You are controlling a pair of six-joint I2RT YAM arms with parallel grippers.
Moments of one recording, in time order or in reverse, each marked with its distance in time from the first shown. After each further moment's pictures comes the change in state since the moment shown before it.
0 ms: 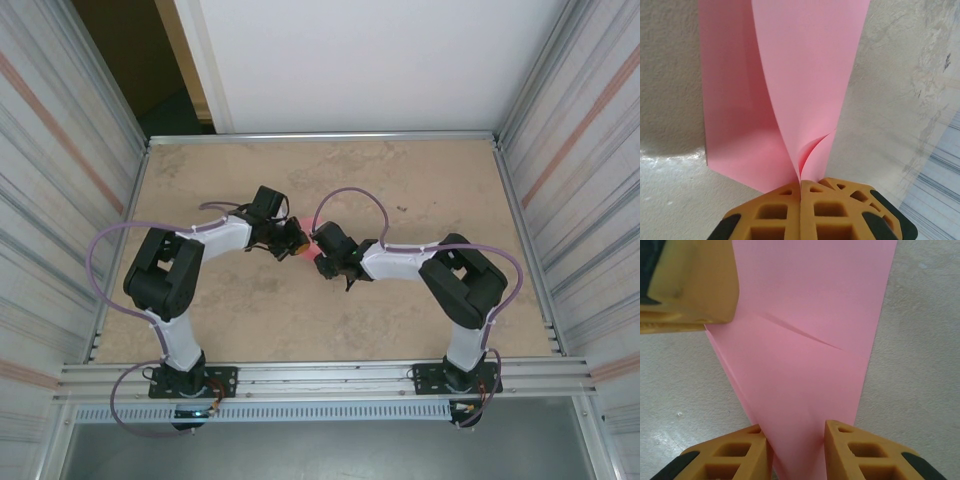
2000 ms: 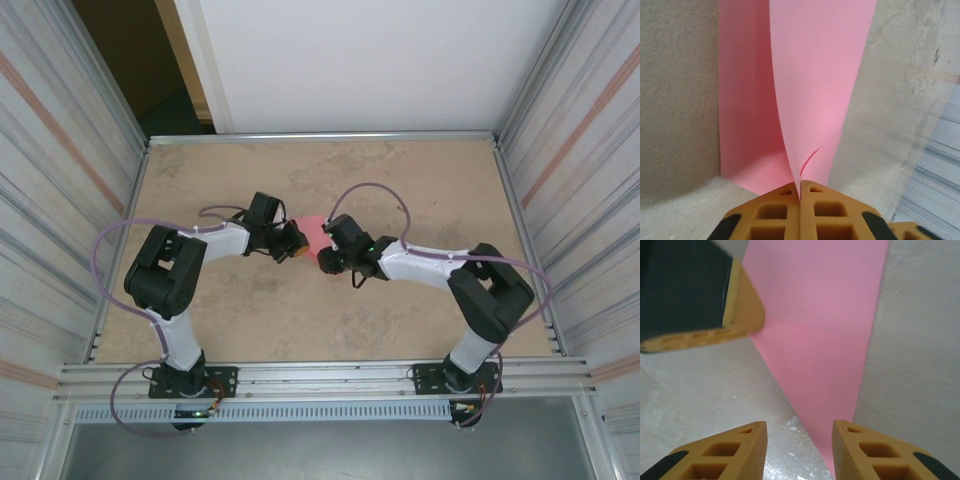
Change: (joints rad) left arm 0.015 0.011 -0.082 0.154 0.033 0.037; right arm -0.039 -0.132 -0.051 -0.029 -0.131 0.154
